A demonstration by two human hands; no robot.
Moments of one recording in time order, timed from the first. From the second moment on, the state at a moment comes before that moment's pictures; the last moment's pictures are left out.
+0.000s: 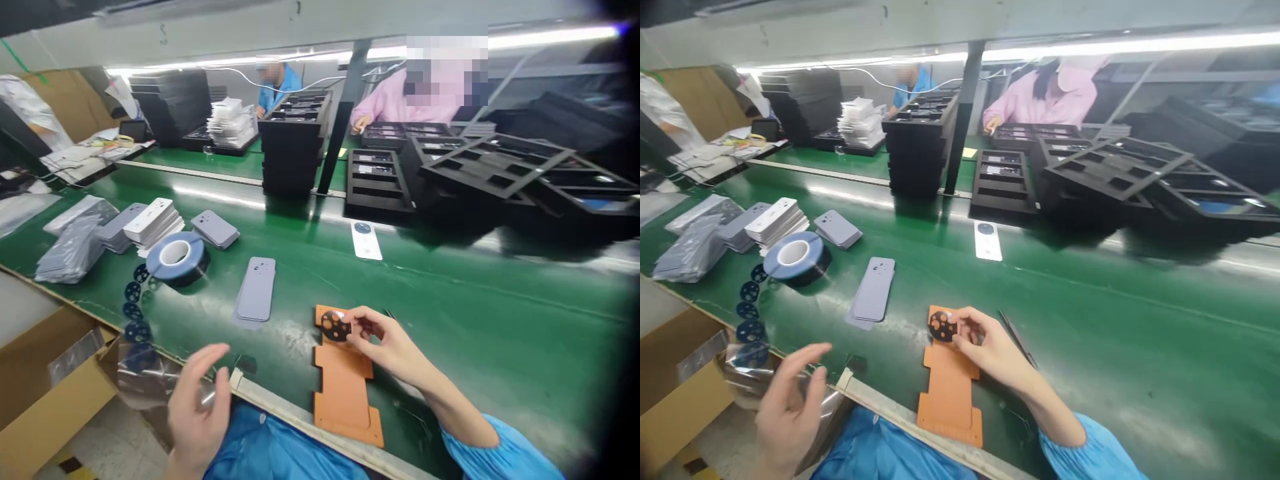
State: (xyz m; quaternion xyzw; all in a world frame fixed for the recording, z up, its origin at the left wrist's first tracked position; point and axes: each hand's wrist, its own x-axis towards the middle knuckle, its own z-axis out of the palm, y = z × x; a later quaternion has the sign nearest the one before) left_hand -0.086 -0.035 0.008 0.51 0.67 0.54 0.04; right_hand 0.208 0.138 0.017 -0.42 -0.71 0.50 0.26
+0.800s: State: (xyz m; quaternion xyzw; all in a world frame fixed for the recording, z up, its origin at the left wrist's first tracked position) left_hand 0.004 0.112 -0.028 0.51 0.59 0.37 0.51; right_hand 0.212 0.132 -0.008 -0.50 -0.70 0.43 0.29
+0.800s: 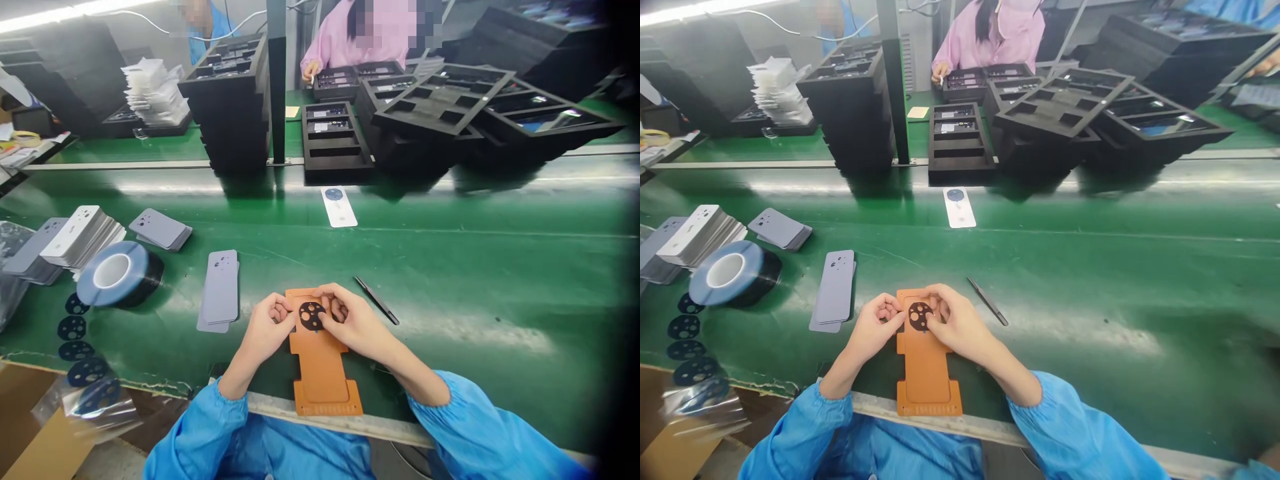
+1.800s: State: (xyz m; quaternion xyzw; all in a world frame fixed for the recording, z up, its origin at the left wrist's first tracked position) left_hand 0.012 0.107 -0.031 0.52 0.62 0.37 0.46; right_hand 0.210 0.129 -0.017 -0.51 -0.72 0.37 0.29
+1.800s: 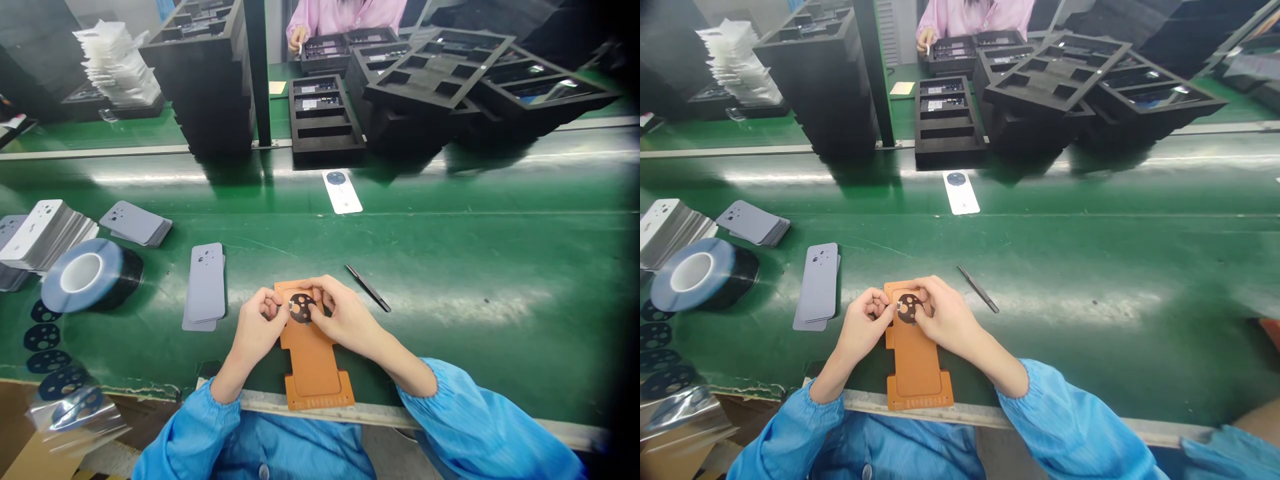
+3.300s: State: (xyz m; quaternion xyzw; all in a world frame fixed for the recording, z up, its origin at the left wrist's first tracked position) left_hand 0.009 0.100 -0.030 0.59 0.63 0.36 0.35; right_hand 0.243 0.149 -0.021 -0.50 -0.63 0.54 0.24
